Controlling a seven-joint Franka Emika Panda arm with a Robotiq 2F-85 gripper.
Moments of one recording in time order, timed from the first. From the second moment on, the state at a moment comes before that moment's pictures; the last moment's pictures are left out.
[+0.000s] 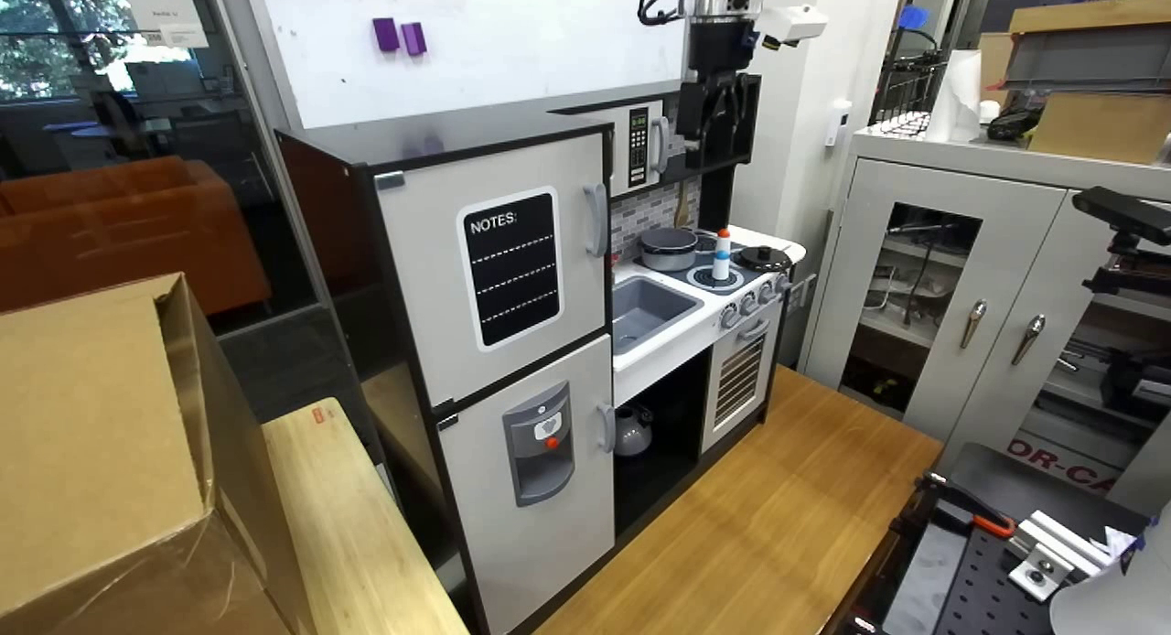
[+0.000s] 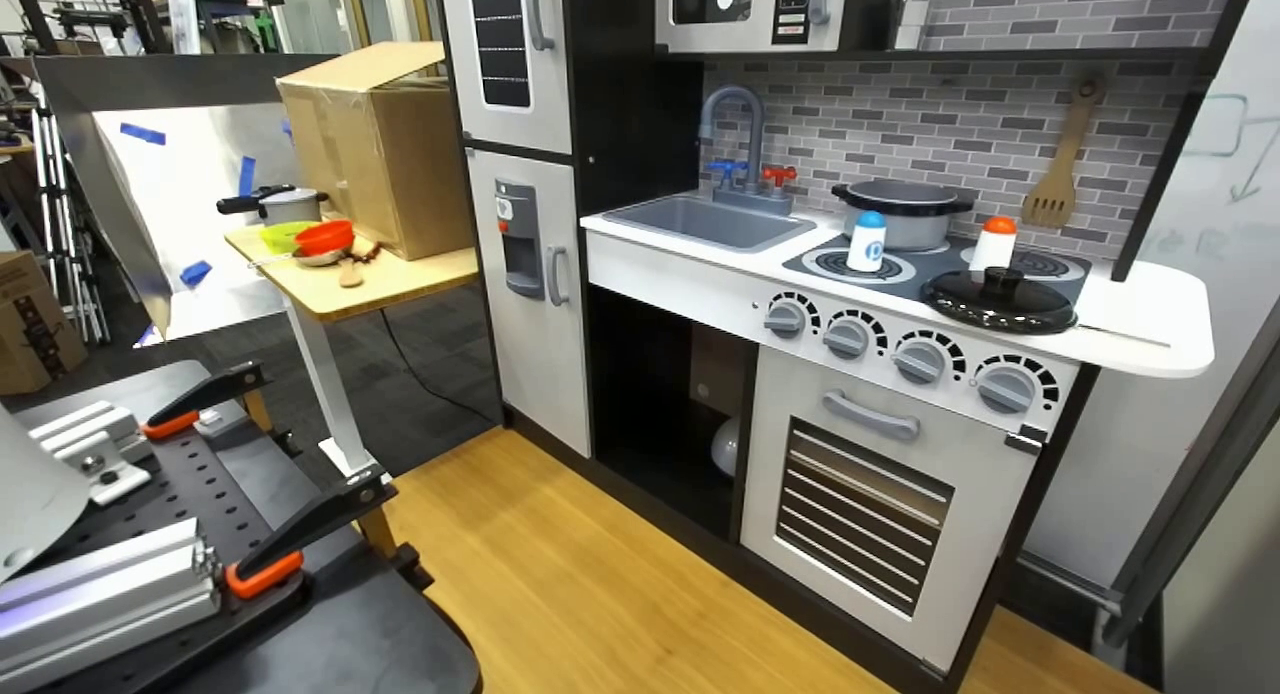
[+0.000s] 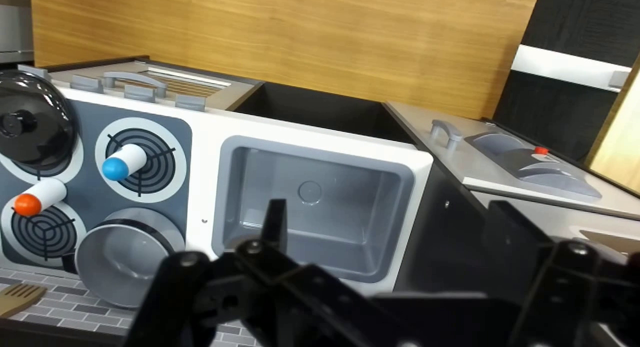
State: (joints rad) arm -0.04 0.00 -0.06 -1.82 -0.02 1.83 -0.26
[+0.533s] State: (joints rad) arm -0.04 -0.04 -0.06 -1.84 -0.02 1.84 -0.26
